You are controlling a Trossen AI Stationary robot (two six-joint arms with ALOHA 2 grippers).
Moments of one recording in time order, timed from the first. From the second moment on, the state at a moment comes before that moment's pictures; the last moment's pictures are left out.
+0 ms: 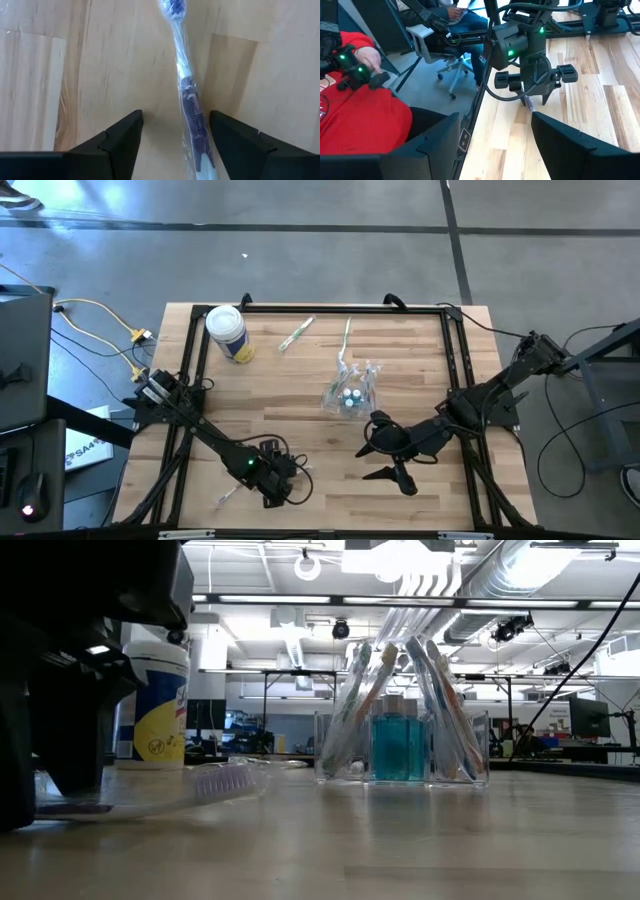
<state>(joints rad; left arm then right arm) -0.65 1.91 1.18 -0.55 -0.19 -0.82 0.58 1.36 1.20 -0.27 0.14 0.40</state>
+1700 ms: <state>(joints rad) -0.62 1.37 1.56 -0.71 -0.68 -0.07 0.58 1.36 1.20 -0.11 0.41 0.11</state>
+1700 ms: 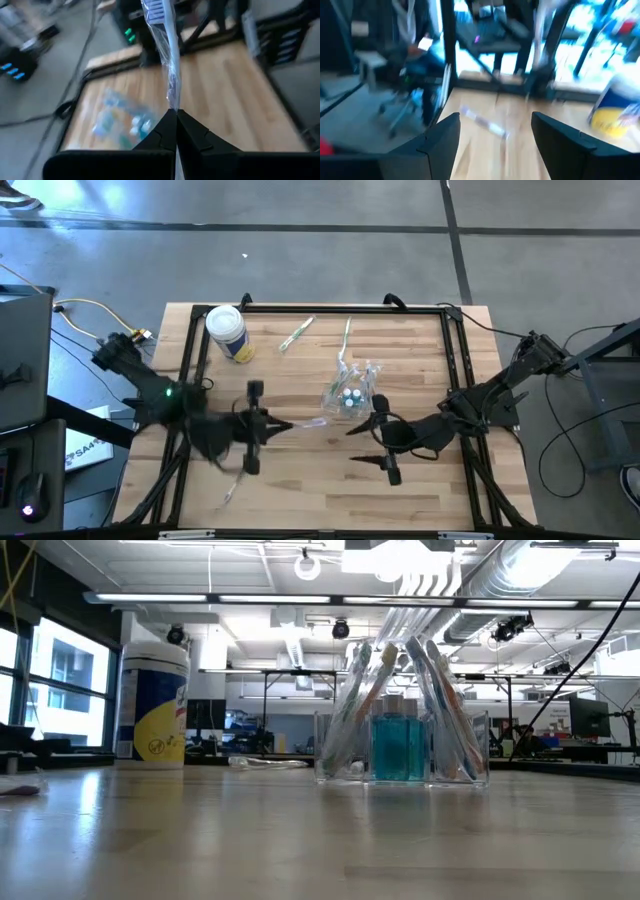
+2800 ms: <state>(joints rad) -0.20 1.24 0.93 0.46 0.08 0.21 0.38 1.36 1.20 0.22 0.40 -0.07</state>
